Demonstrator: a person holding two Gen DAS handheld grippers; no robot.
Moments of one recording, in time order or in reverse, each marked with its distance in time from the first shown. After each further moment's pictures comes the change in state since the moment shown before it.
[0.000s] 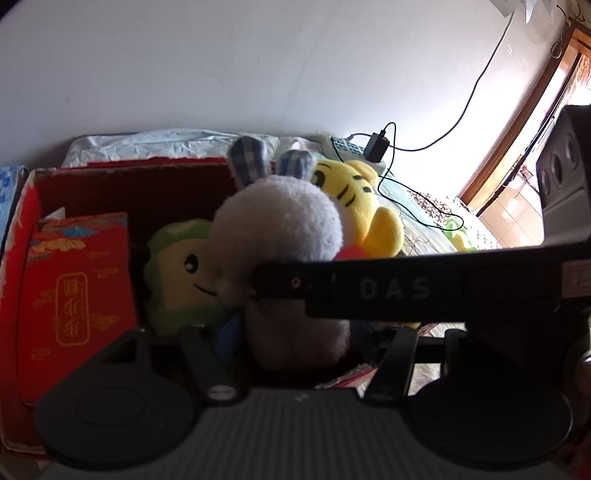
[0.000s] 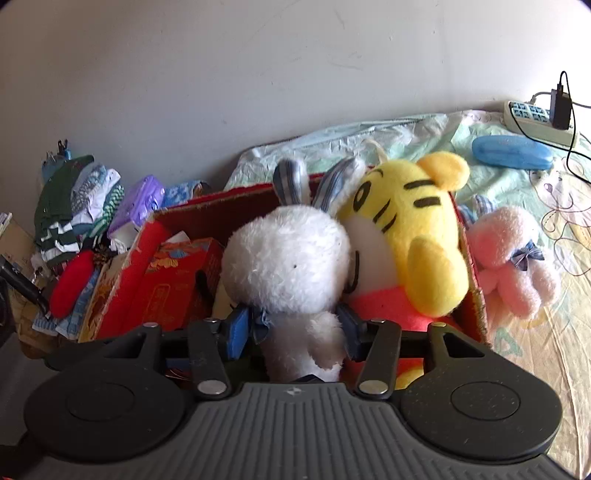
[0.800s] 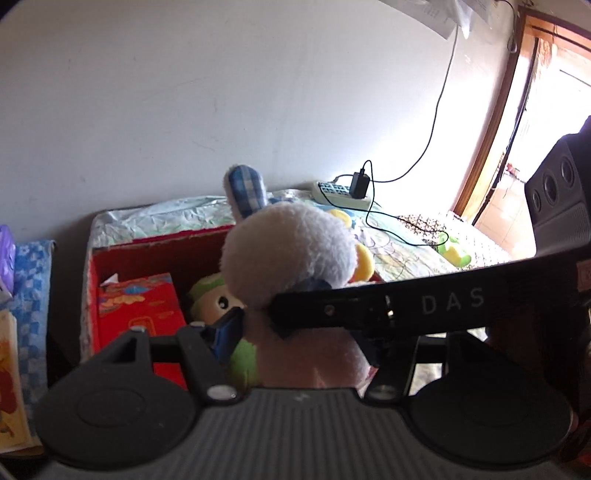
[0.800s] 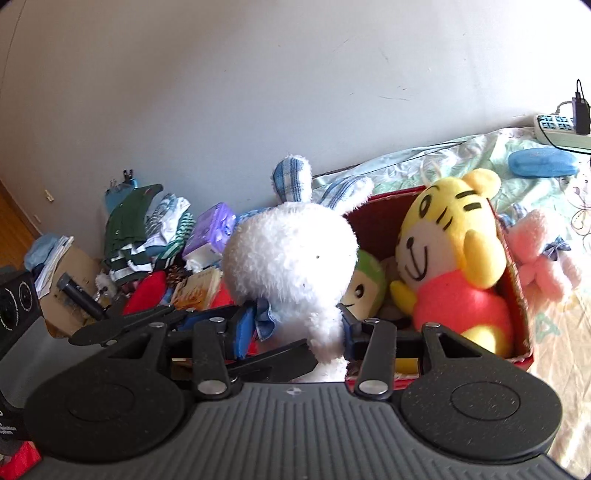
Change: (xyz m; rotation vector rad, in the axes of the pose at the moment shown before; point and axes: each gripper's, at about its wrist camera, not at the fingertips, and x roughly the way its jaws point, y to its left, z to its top) left arm -0.071 -0.013 -0.004 0.133 -0.153 0.030; right arm -0.040 0.029 -0.014 0.029 -0.081 0.164
